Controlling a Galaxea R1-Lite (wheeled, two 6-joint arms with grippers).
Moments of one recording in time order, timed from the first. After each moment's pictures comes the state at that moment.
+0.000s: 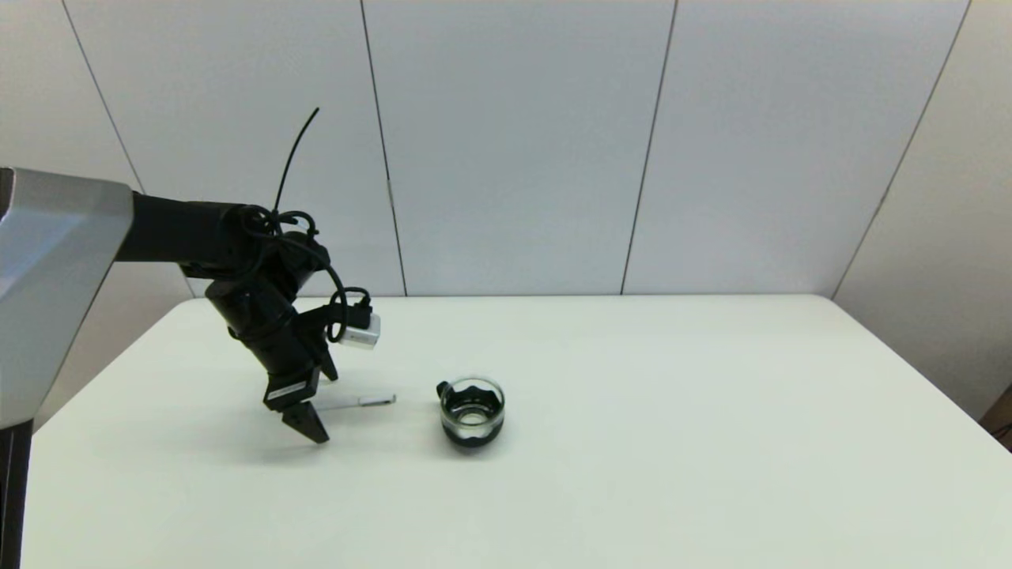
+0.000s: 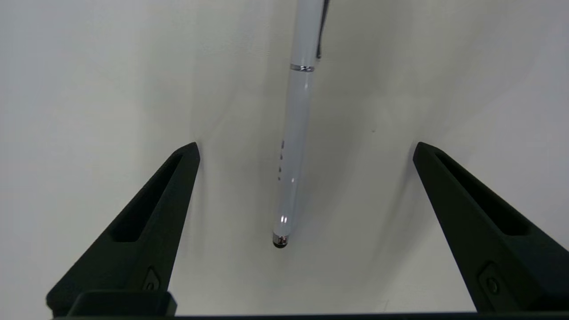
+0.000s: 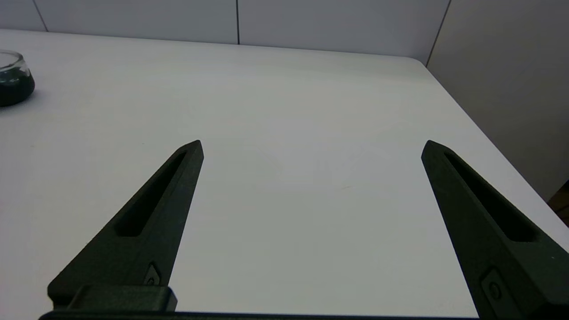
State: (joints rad) left arm -0.14 2.18 -1.69 0.95 -0.21 1.20; right arm -0.01 0.00 0.00 -0.02 0.03 -0.06
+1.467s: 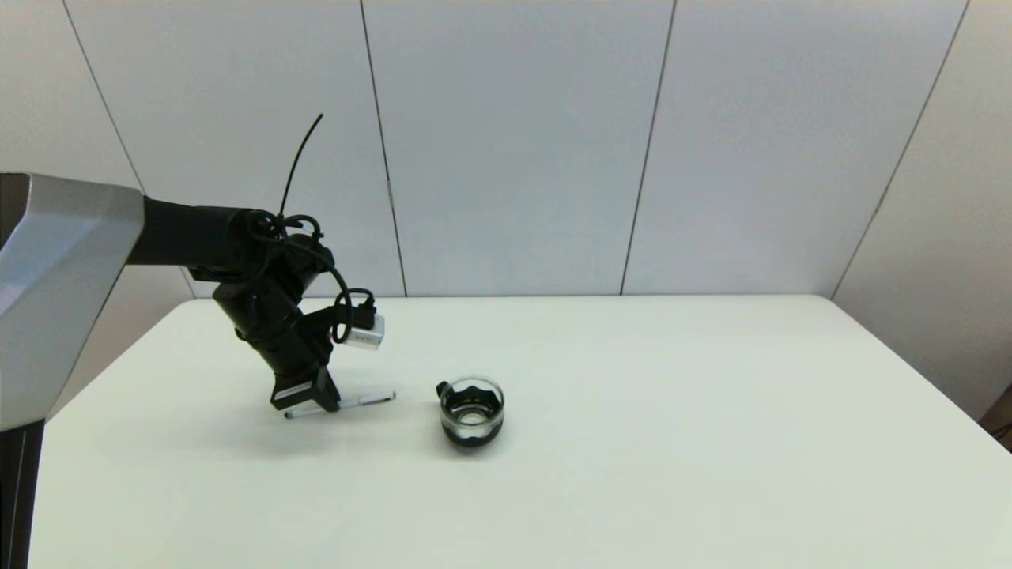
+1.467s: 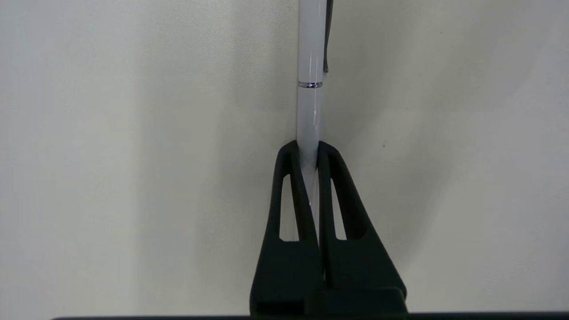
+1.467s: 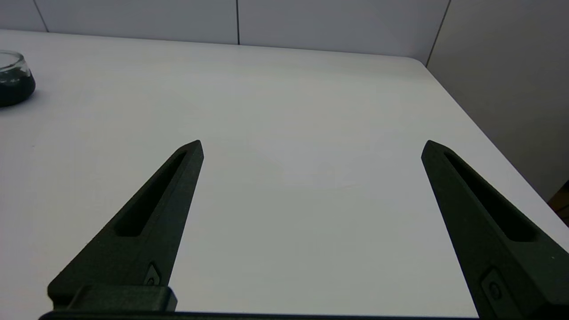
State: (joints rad) left arm -0.15 2.22 -1.70 0.93 -0.20 1.20; right arm -0.01 0.00 0.00 -0.02 0.03 -0.06
